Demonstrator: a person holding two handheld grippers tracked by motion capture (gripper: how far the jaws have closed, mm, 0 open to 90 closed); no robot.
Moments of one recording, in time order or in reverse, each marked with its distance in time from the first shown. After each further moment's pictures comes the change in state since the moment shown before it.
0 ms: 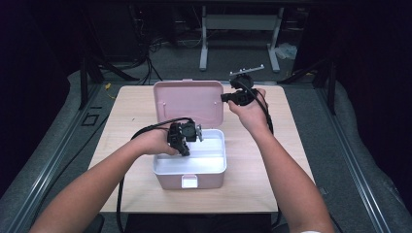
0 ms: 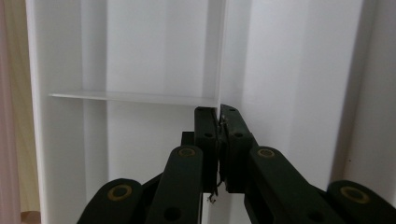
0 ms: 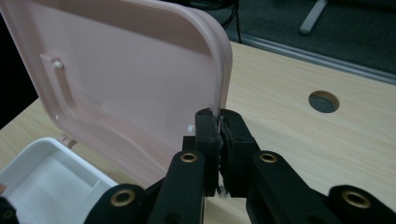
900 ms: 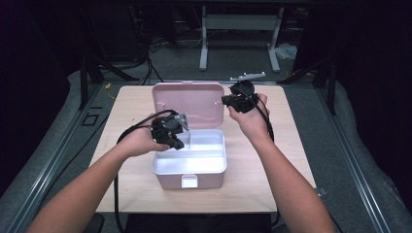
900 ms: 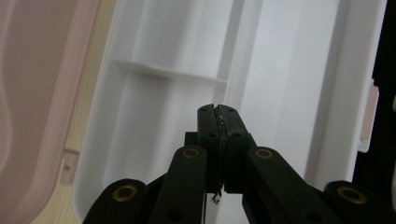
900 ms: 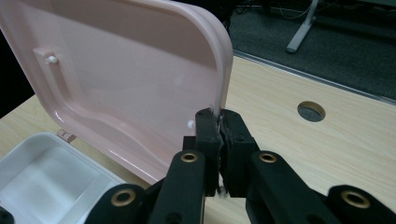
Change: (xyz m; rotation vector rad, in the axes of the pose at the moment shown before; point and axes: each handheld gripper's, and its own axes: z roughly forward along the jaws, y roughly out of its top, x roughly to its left) left arm 0.001 -0.047 -0.037 -0.219 0.037 -0.178; right arm 0.011 -0.013 -0.012 -0.060 -0.037 -0.045
